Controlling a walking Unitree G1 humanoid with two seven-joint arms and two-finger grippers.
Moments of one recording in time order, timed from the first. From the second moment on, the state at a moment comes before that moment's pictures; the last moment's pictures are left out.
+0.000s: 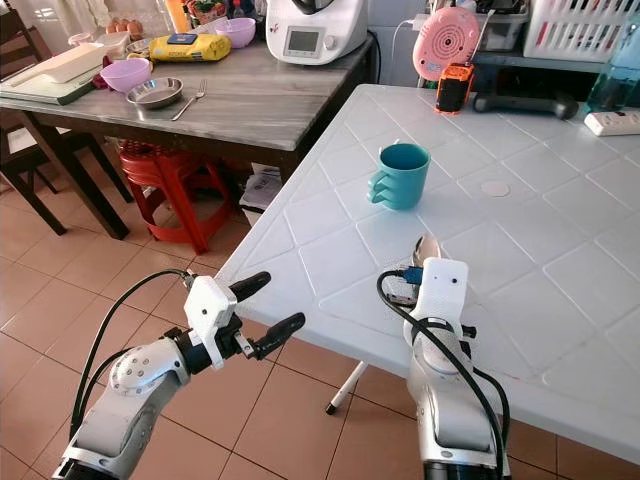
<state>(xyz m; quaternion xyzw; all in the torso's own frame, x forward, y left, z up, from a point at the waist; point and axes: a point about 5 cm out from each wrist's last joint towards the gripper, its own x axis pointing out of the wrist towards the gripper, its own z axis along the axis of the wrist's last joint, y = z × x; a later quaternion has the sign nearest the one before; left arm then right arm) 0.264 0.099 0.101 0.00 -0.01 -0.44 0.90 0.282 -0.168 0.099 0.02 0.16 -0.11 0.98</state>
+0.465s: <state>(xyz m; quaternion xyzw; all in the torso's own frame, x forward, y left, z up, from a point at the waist) 0.282 0.110 0.107 0.01 -0.02 -0.37 0.93 0.293 -0.165 0.108 0.02 0.12 -0.10 0.99</state>
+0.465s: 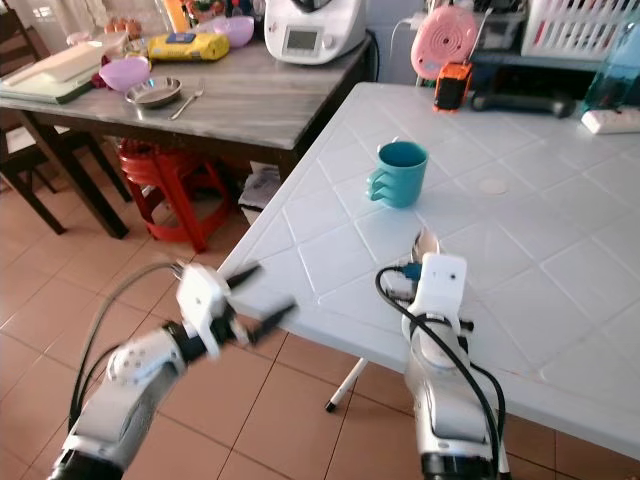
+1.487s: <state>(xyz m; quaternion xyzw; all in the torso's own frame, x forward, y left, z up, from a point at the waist) 0.314 0.124 0.117 -0.03 -0.04 -0.18 0.98 0.300 -0.154 0.161 0.03 -0.05 -0.05 1.00</state>
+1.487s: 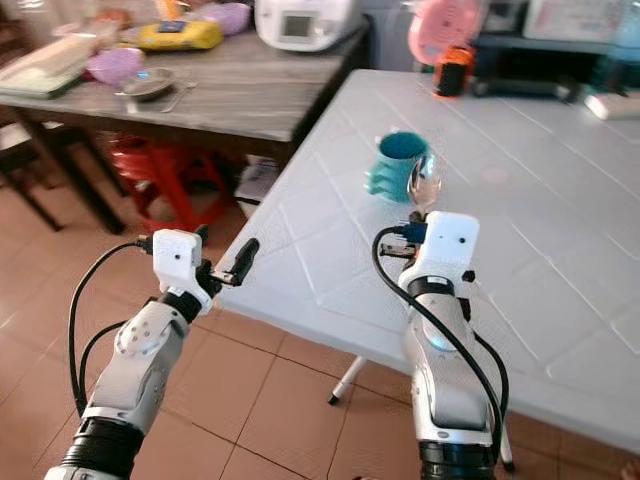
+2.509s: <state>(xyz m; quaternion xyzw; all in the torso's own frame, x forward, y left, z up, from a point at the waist) 0.316 0.133 0.116 -0.02 -0.04 -0.18 0.98 0.300 -0.146 0.165 0.03 -0.07 -0.04 1.00</state>
